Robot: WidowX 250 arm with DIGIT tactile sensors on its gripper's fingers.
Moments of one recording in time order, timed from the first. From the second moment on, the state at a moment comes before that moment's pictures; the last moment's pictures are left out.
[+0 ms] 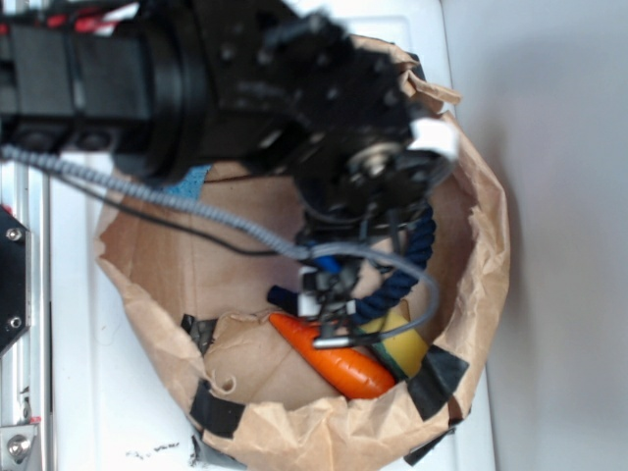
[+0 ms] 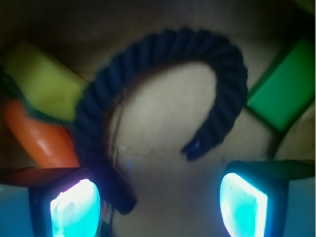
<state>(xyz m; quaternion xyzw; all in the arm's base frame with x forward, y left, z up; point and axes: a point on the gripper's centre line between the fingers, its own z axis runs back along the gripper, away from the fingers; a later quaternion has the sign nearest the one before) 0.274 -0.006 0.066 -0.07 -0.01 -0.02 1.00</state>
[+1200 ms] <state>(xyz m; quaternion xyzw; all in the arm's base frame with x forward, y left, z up) 0.309 -0.049 0.047 -0.08 -0.06 0.00 1.00</state>
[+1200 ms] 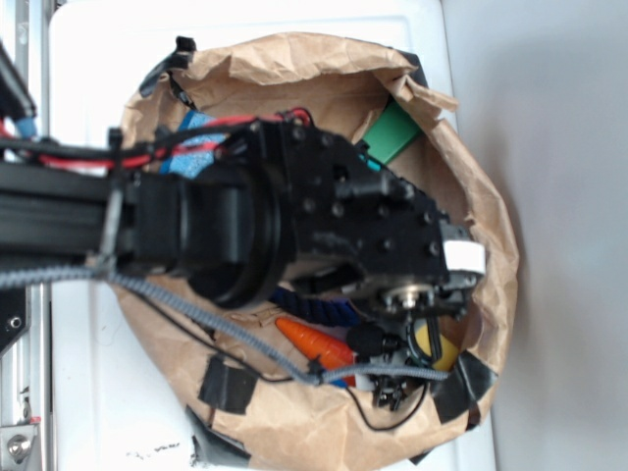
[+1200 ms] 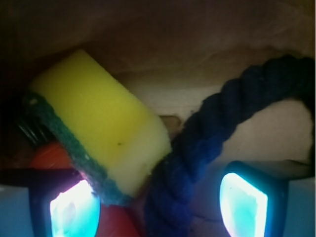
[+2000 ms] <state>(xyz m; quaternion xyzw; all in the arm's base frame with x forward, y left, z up) 0.290 -0.022 0.085 -0.11 0.01 0.02 0.99</state>
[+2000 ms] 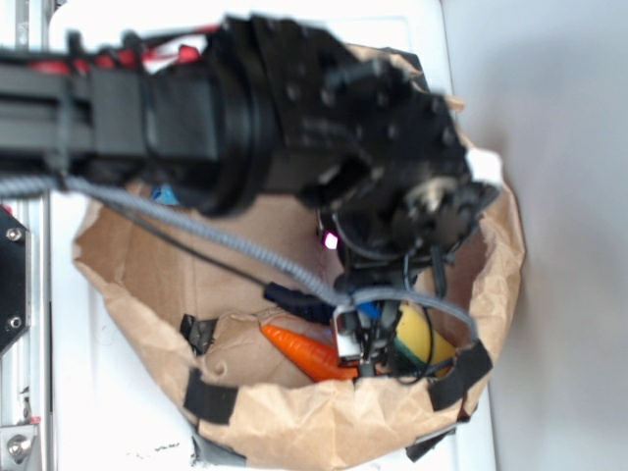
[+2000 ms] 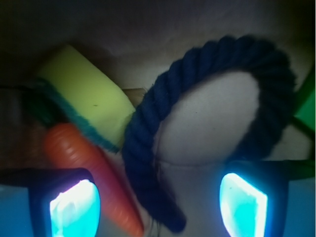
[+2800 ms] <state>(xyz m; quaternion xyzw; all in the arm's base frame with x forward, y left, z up) 0.294 0.001 0.069 -0.11 -0.09 0.23 0.96</state>
